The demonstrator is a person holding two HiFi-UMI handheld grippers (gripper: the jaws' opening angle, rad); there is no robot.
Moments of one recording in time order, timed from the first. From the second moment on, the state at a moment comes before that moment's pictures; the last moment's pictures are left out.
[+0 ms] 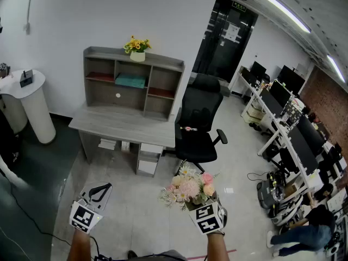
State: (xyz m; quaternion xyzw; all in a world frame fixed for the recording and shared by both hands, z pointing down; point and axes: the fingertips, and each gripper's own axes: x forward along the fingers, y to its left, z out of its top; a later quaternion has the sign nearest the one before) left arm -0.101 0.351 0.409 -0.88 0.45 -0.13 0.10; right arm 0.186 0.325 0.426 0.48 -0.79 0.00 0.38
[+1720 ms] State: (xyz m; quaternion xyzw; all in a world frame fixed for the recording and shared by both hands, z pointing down) left arm 0.006 0.169 0.418 -0.82 0.53 -0.19 0.08; right arm 0.256 0.083 0.457 0.37 -0.87 0.01 0.32
